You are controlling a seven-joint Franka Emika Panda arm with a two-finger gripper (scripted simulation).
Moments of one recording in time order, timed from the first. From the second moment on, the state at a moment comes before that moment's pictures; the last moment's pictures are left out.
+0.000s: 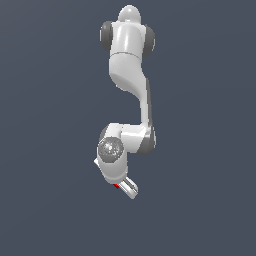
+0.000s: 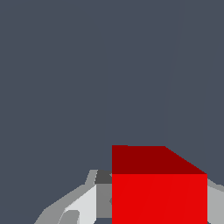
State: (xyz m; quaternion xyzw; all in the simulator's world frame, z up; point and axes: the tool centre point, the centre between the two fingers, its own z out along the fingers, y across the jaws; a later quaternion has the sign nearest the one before) arm 0.132 -0.045 0.019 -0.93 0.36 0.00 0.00
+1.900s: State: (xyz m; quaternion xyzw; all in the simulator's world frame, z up) arm 0.128 -0.046 0.117 -0.93 0.36 0.00 0.00
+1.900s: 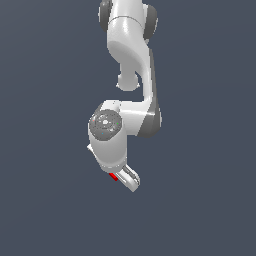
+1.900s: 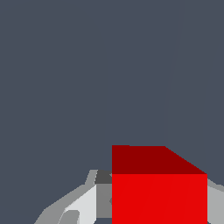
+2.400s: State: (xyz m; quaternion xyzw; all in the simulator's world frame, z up) arm 0.105 -0.049 0.105 -0.93 0.36 0.00 0.00
